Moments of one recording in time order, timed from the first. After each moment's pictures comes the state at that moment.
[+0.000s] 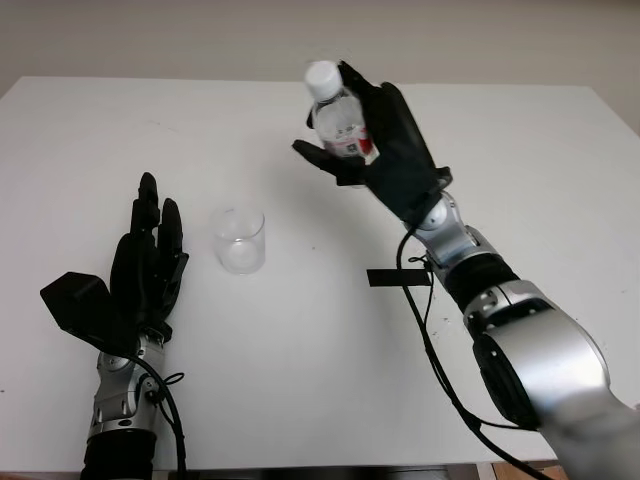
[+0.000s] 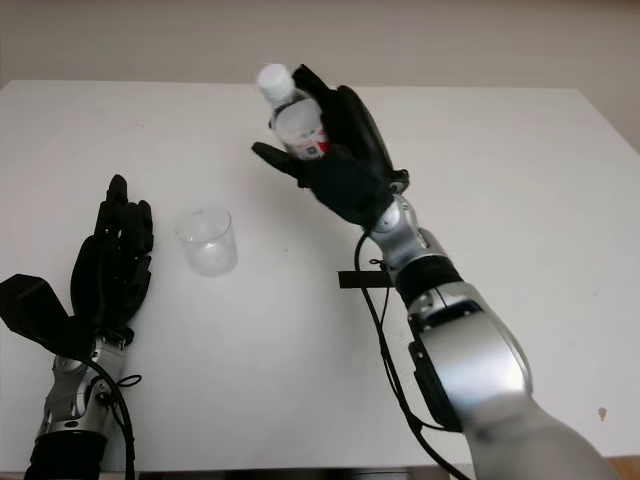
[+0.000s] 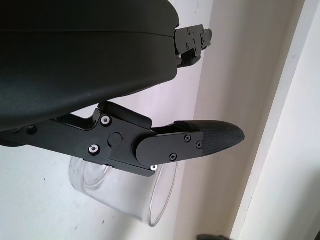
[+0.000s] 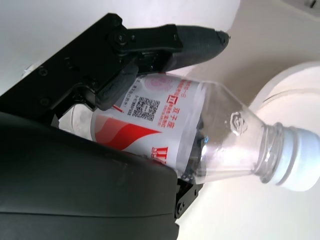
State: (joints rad) left arm -0.25 0.14 0.27 0.33 -0.30 -0.16 -0.20; right arm -0.91 -0.22 0.14 0.99 -0.15 -0.52 -0.05
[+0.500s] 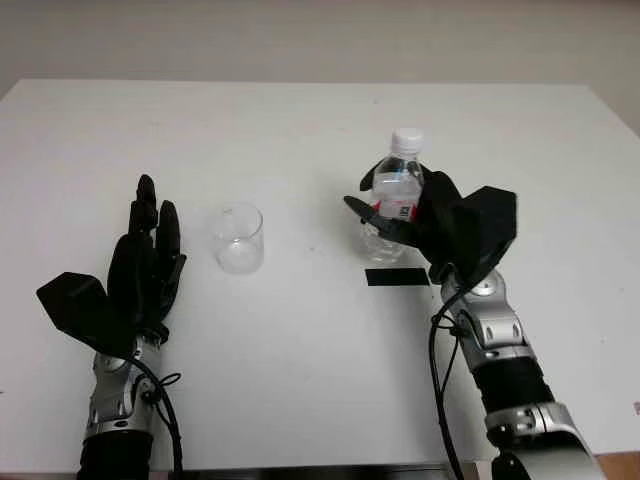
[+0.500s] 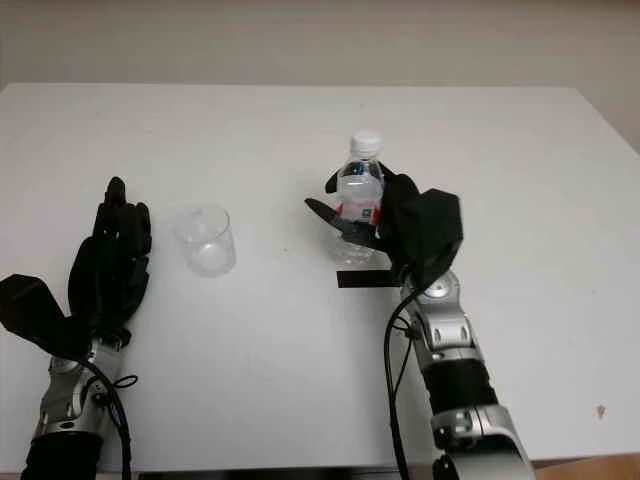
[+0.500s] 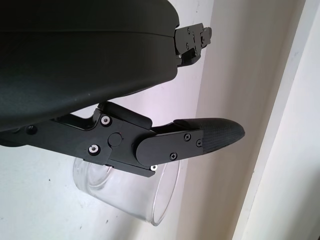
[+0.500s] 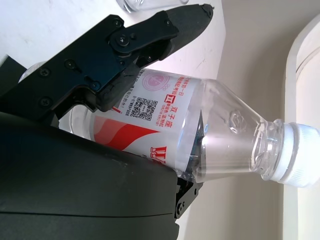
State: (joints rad) left arm -0.24 0.15 0.27 0.32 -0.30 -0.16 -0.21; right arm -0.44 -0.17 -0.01 0.24 0.13 0.10 0.12
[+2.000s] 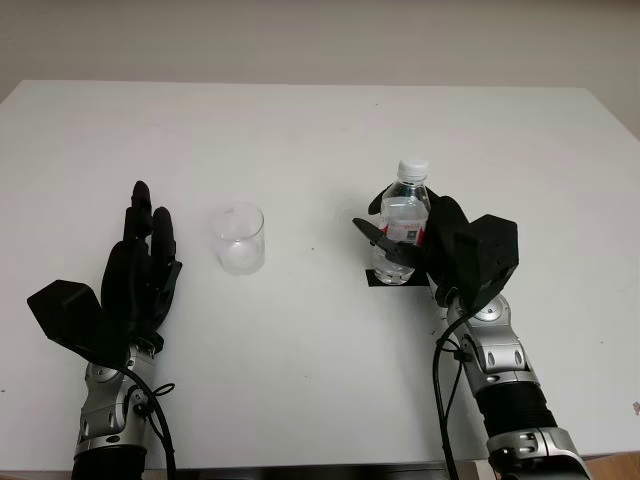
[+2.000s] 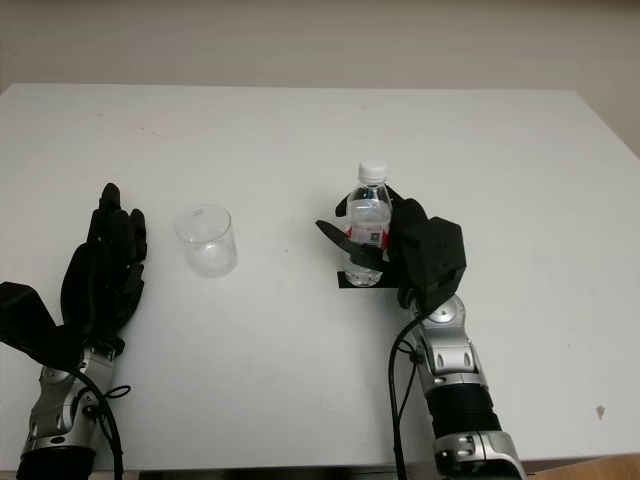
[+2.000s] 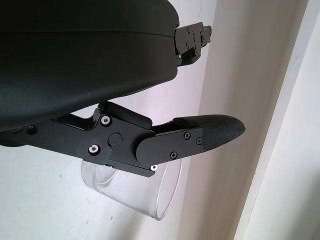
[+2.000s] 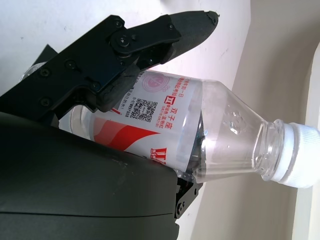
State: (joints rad) left arm -0.19 0.16 0.28 0.23 -0.31 -0.10 -0.20; right arm -0.42 -0.15 -0.03 0.38 0.01 -0.06 0.16
